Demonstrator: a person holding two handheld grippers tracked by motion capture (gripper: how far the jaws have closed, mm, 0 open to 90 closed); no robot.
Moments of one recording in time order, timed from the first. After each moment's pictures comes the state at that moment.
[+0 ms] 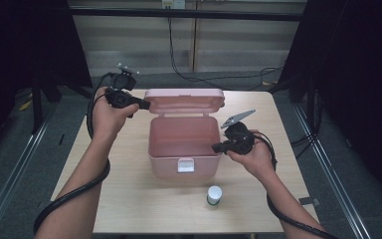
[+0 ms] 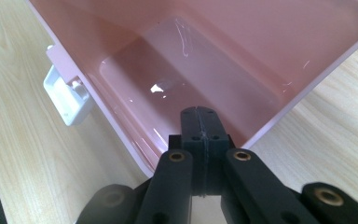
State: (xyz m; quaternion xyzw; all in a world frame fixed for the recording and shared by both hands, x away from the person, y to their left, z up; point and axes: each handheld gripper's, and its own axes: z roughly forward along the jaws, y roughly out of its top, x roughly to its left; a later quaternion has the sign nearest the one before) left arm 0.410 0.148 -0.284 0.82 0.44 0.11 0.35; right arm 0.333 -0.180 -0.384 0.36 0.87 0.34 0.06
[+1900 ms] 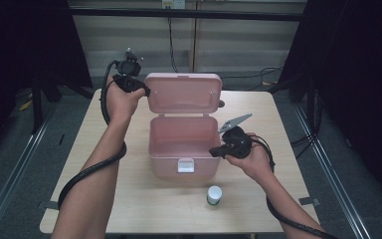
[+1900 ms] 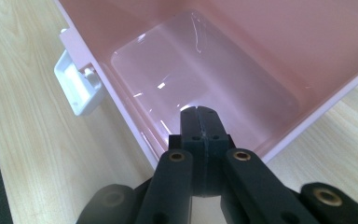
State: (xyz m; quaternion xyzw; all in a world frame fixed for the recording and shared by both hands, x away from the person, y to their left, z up) left arm 0.453 0.130 -0.280 0.79 0.51 0.13 0.31; right arm 0.329 -0.175 -0.393 0.33 0.88 0.34 0.06
